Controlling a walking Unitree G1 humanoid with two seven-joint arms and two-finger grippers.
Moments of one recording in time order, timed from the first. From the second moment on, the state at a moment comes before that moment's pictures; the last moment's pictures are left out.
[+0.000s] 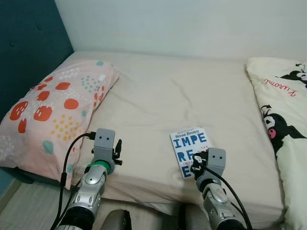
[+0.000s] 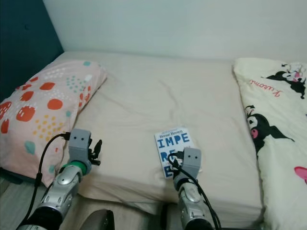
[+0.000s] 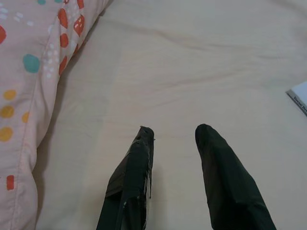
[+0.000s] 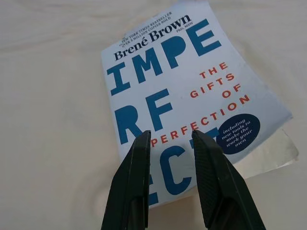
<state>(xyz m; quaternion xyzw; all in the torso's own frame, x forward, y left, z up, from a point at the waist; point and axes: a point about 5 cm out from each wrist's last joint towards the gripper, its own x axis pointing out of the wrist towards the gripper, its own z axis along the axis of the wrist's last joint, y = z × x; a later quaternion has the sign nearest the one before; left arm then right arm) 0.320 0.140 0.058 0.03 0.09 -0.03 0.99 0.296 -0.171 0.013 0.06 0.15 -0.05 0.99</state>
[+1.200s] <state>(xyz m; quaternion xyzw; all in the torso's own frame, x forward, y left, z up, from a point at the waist) 0.271 0.226 0.048 0.10 0.10 -0.05 0.99 0.273 -0.199 -0.018 0.27 0.25 -0.19 0.91</state>
